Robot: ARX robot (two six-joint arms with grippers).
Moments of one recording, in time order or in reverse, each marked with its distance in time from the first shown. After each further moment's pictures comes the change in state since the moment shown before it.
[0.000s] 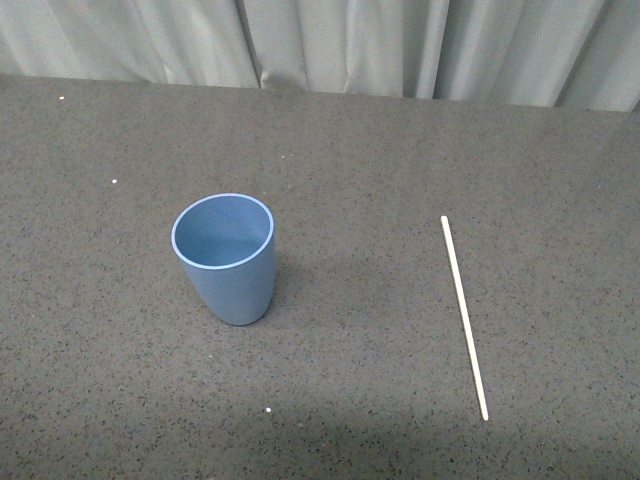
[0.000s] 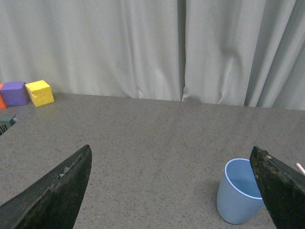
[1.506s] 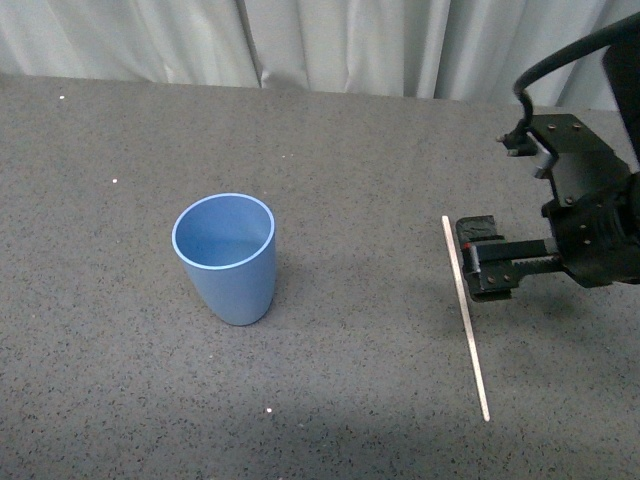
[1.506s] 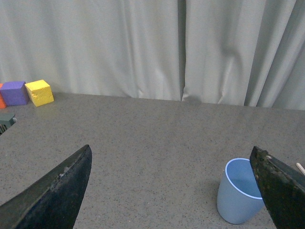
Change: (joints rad) left arm 0.000 0.000 0.000 0.000 0.000 0.000; right arm 0.264 2.005 0.930 0.009 0.000 0.098
